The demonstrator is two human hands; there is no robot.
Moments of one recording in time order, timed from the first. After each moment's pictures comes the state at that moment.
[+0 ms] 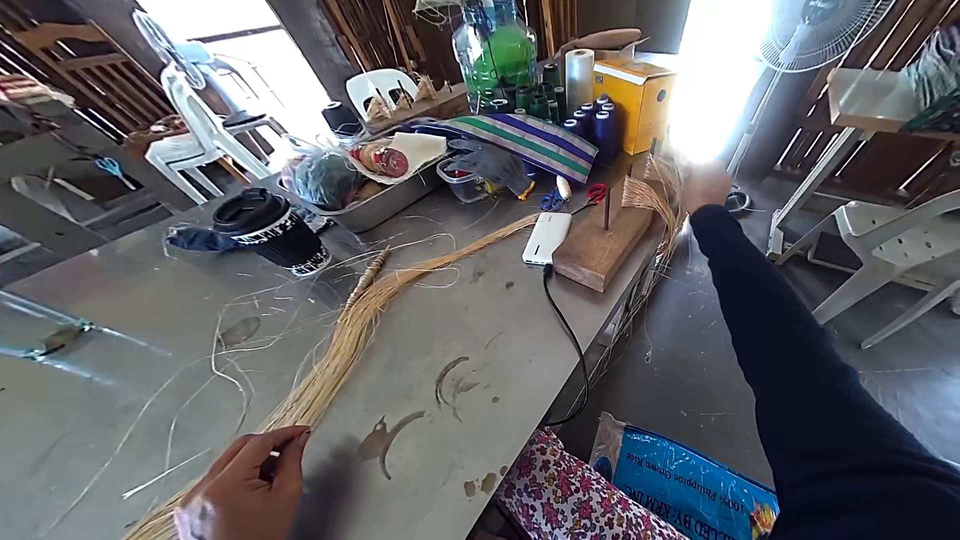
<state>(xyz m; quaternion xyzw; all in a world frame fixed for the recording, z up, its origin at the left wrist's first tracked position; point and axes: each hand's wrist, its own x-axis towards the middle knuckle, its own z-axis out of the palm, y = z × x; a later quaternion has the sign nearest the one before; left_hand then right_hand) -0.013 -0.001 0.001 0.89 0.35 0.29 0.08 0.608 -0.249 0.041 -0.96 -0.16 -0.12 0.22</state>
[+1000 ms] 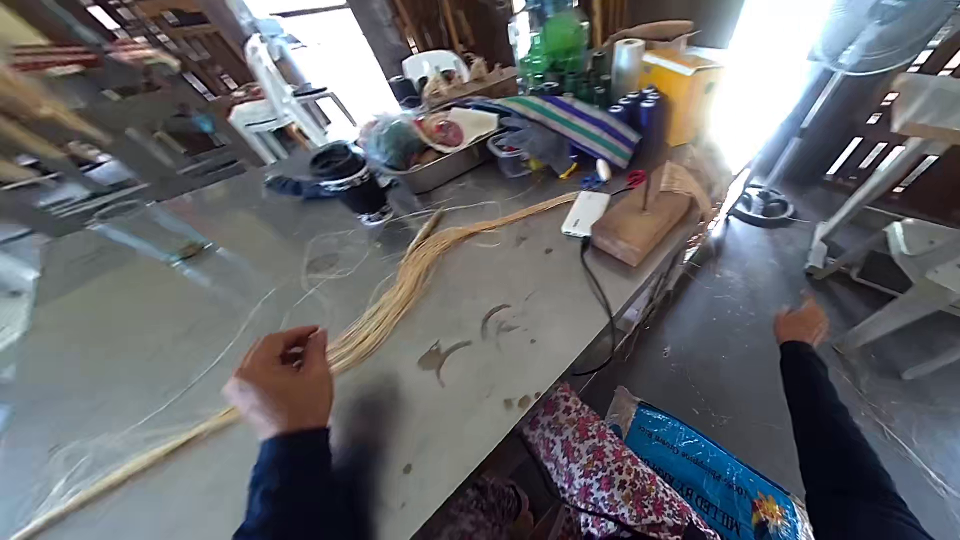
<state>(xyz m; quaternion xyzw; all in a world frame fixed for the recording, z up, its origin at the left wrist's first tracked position) -0.026 -0.002 0.031 0.79 0.47 0.37 0.14 0.491 -0.426 -0.099 -0.95 -0.02 -0.05 0.30</state>
